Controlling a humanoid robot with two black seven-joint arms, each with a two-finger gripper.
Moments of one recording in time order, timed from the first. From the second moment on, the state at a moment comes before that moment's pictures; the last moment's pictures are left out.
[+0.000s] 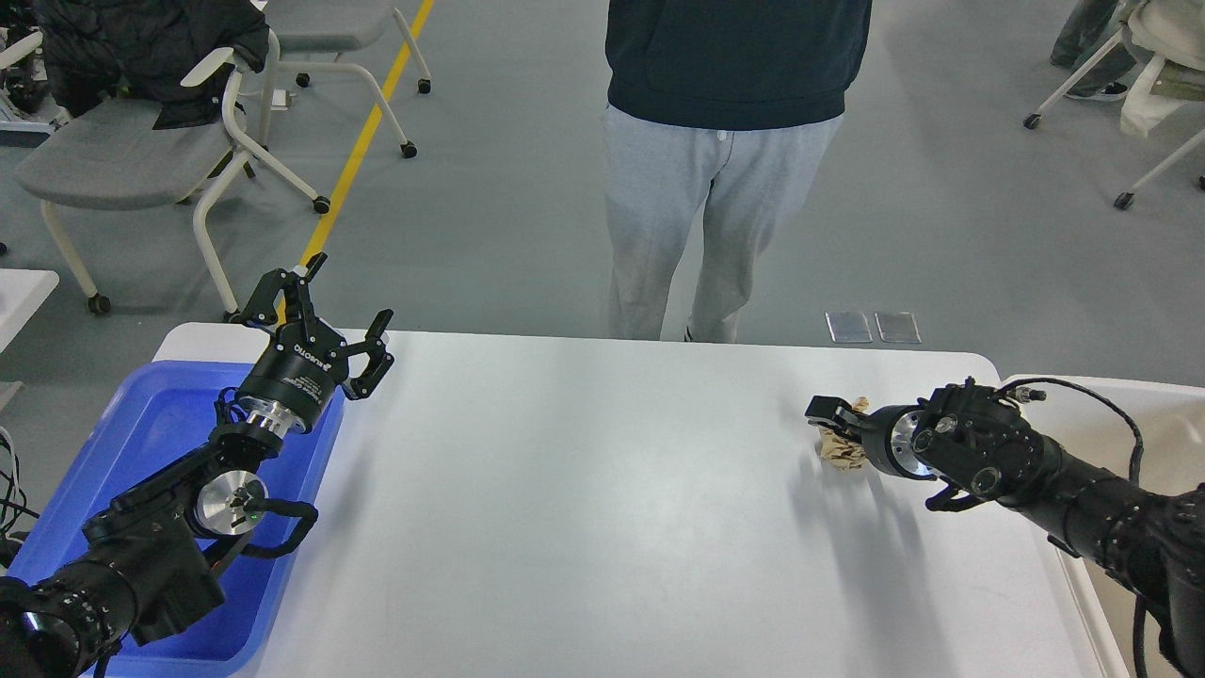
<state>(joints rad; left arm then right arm) -0.64 0.30 -0.66 -0.46 0.08 -0.61 -0.60 0.93 -0.18 -0.07 0.38 -0.76 0.17 -0.06</state>
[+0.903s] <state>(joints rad) -0.64 0.30 -0.66 -0.46 0.07 -0.61 -0.60 0.89 -0.17 -0.02 0.35 -0.76 0.16 -0.05</state>
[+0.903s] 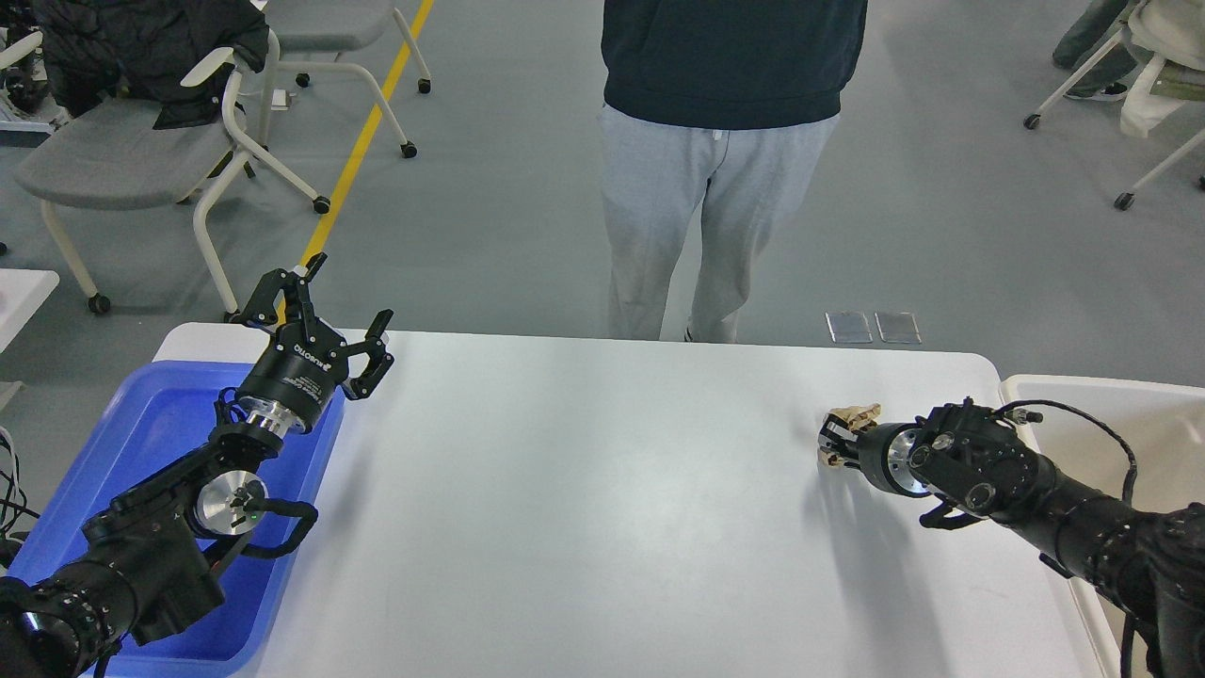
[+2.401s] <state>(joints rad) -0.64 0.30 -0.66 -0.46 0.08 -0.61 -0.60 1.12 -0.91 0.17 0.85 -0.45 0.47 -0.02</state>
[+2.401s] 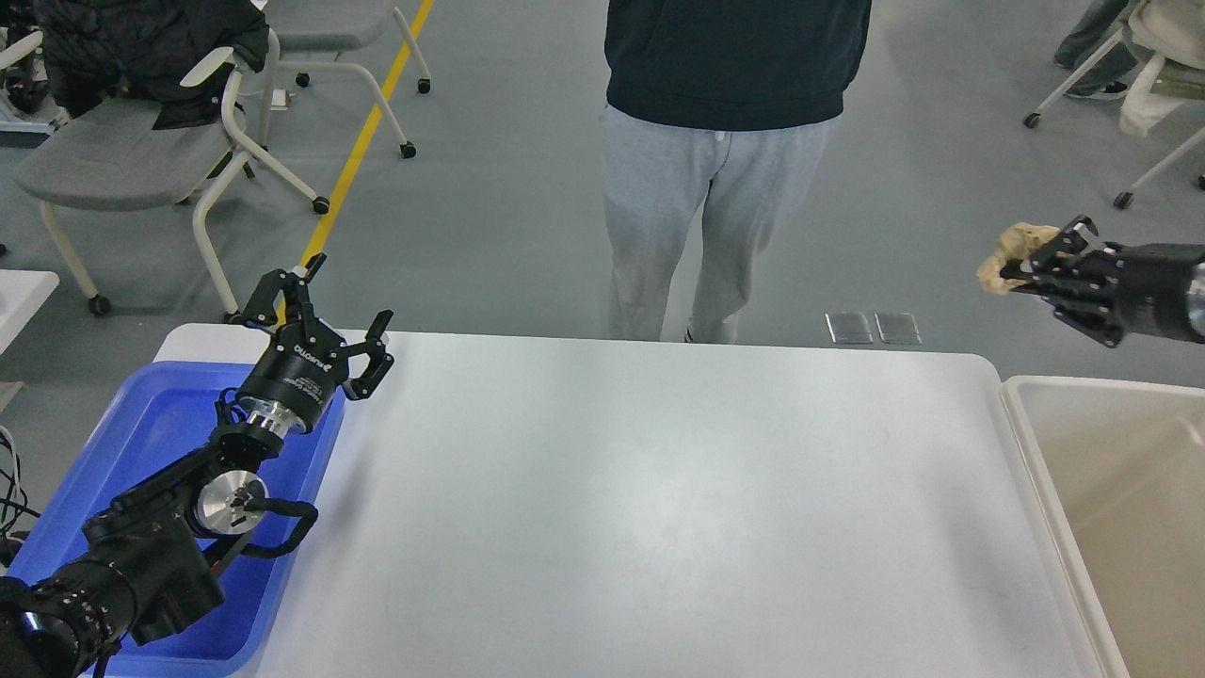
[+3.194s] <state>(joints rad) -0.64 0.30 -0.66 -0.46 0.07 -0.61 -0.60 0.92 -0.76 0.16 0.27 -0.19 0.22 -0.09</state>
